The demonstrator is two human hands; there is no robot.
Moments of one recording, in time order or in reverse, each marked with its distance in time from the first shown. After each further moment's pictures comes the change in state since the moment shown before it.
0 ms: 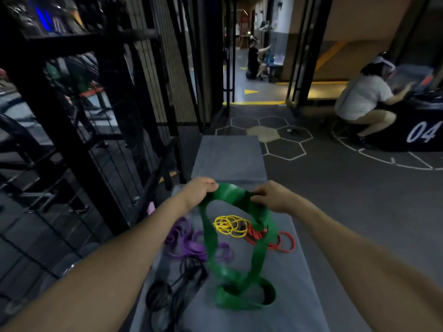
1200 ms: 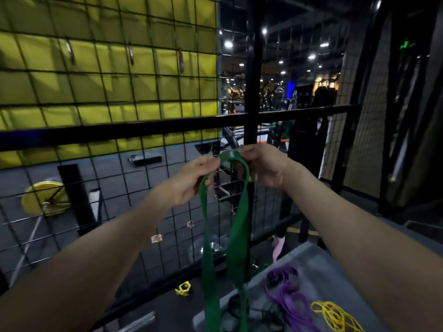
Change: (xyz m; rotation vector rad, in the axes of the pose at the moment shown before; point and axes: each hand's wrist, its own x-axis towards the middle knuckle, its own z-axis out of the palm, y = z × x) left_hand -0.280 0.132 -0.043 -0.377 0.849 0.126; right_hand -0.057 -0.256 -0.074 0.972 -0.943 -0.711
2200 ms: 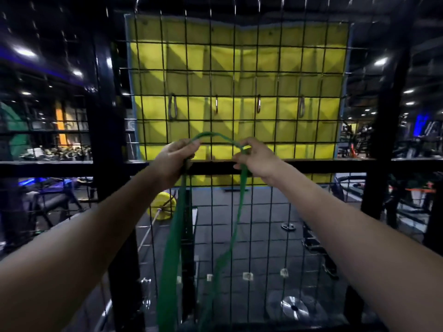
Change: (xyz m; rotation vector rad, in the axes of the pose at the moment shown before) left_hand -0.141 0.139 -0.156 0.243 0.743 0.261; right_hand 0.130 -0.050 0.211 -0.476 -0.125 -0.310
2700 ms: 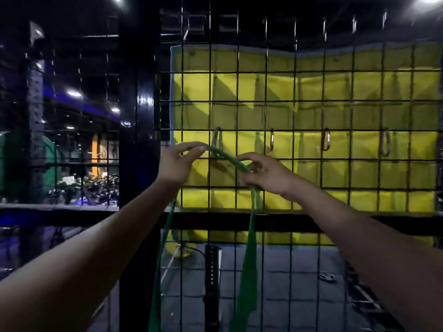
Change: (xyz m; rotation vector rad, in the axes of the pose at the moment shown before) left_hand 0.118 0.013 -0.111 0.368 0.339 0.423; right_hand 0.140 -0.032 0.066 -0.156 -0.122 -0.292
